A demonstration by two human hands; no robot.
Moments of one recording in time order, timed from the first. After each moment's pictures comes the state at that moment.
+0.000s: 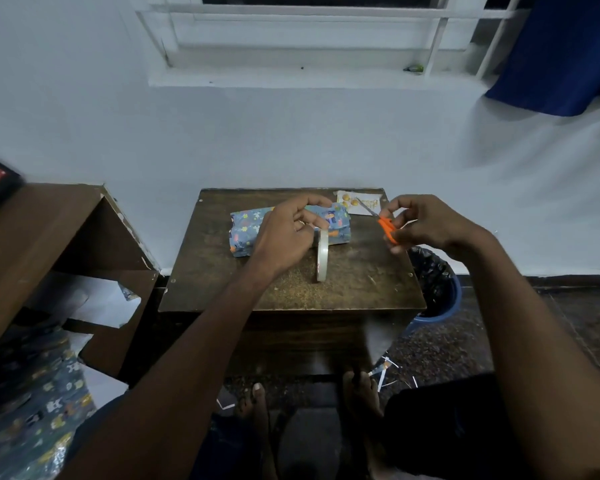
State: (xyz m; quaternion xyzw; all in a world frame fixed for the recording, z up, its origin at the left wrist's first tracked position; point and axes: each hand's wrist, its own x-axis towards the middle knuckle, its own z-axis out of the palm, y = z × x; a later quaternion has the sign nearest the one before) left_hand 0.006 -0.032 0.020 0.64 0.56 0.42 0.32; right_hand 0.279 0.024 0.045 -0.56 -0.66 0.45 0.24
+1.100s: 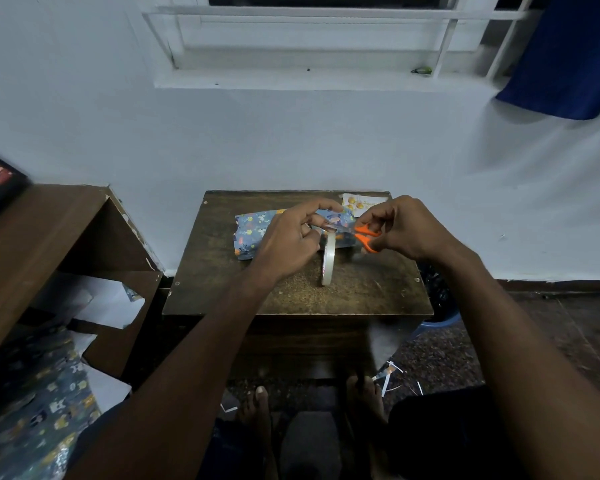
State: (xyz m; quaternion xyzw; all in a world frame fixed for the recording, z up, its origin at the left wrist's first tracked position) left_hand 0.001 -0.028 0.019 0.69 0.54 0.39 0.29; right_hand 0.241 0.030 0.034 -0.49 -0.80 0.27 0.22
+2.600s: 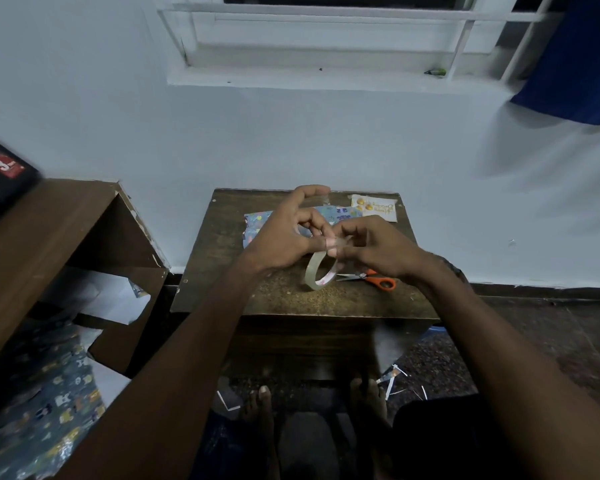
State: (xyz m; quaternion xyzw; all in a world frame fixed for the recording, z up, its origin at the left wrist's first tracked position) left_hand -0.024 -0.020 0.020 0.66 0.44 0.44 0.43; right_hand 0.188 0.003 0.024 -0.38 -0.78 0.44 0.22
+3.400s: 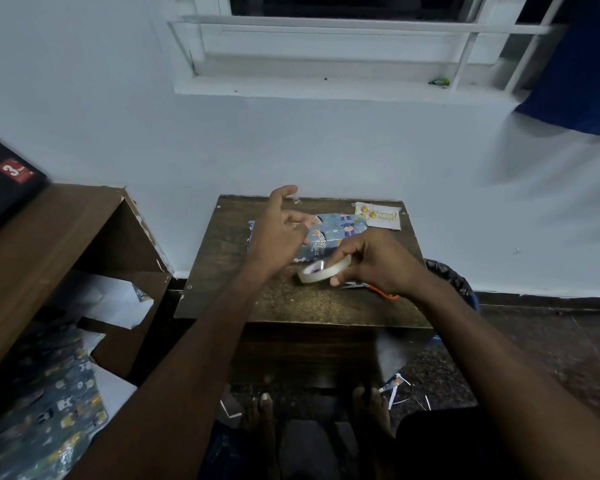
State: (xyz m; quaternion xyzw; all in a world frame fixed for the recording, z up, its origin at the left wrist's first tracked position) left_hand -0.033 -0.013 0.008 0.56 0.58 0.49 0.34; right_hand 0.182 0.004 0.016 -0.39 -0.82 0.36 0.21
